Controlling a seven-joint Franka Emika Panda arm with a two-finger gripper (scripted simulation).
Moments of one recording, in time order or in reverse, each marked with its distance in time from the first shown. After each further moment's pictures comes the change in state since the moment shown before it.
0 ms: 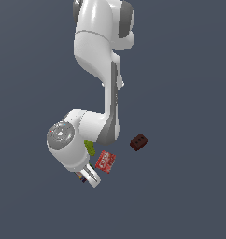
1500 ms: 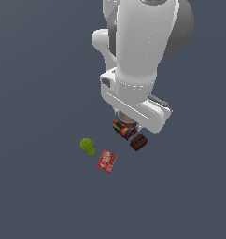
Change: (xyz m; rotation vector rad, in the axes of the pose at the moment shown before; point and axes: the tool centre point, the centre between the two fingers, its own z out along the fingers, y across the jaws) arm -0.182 -0.072 -0.237 0.000 0.004 -0.001
